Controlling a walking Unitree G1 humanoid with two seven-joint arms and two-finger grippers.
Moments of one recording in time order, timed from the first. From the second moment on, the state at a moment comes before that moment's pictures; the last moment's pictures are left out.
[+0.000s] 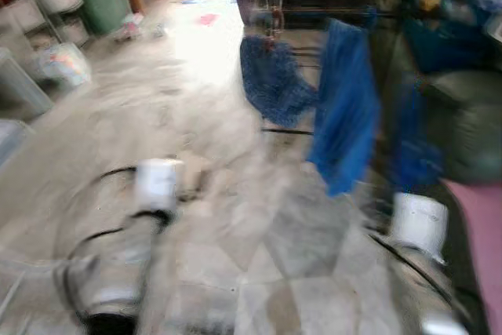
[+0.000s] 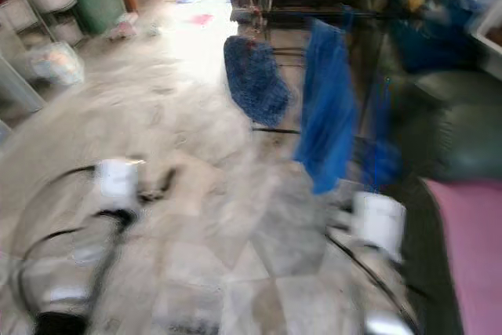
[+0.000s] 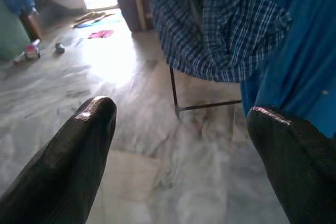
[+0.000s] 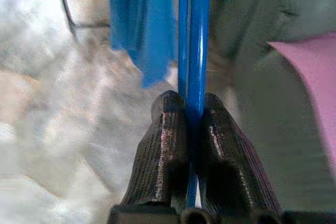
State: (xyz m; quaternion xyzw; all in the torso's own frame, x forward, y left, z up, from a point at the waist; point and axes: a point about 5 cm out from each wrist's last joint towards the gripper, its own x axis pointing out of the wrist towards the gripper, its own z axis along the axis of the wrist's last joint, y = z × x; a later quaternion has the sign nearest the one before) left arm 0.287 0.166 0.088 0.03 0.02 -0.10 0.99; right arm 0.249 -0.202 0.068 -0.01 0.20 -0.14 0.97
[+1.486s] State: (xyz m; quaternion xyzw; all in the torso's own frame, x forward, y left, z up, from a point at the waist) left arm 0.261 0.160 0.084 0.00 0.03 -0.12 0.99; right arm 0.242 -0.217 0.046 -0.04 0.28 -0.10 0.95
